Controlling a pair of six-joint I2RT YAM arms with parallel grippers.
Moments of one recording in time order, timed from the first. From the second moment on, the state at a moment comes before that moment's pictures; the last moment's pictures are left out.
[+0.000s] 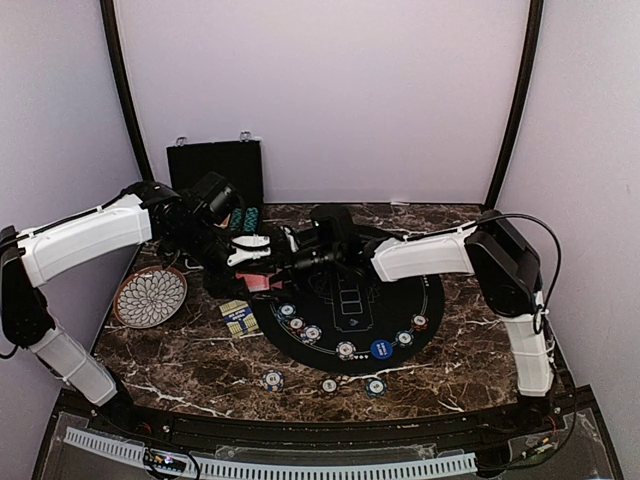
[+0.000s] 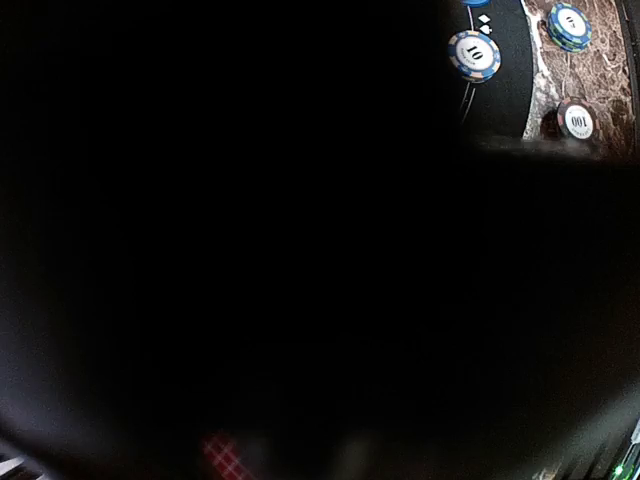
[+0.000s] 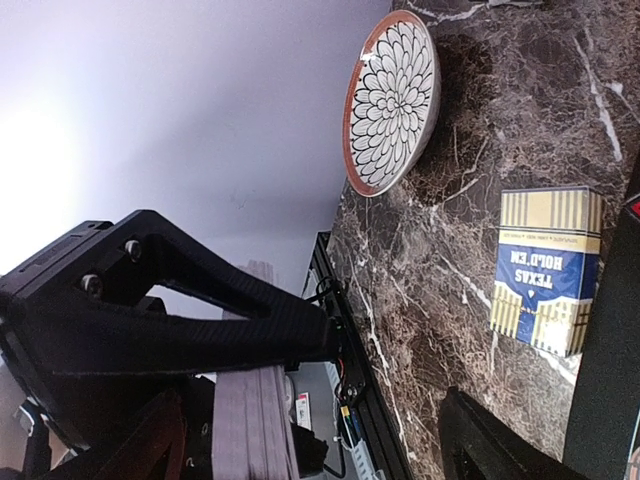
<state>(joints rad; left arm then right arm) -0.69 1.51 1.34 -0.97 0.12 0.71 0.92 2.17 1.54 0.32 -0.79 1.14</state>
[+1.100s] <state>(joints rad) -0.69 1.52 1.34 -0.97 0.12 0.70 0.88 2.08 1.50 0.16 -0.76 1.04</state>
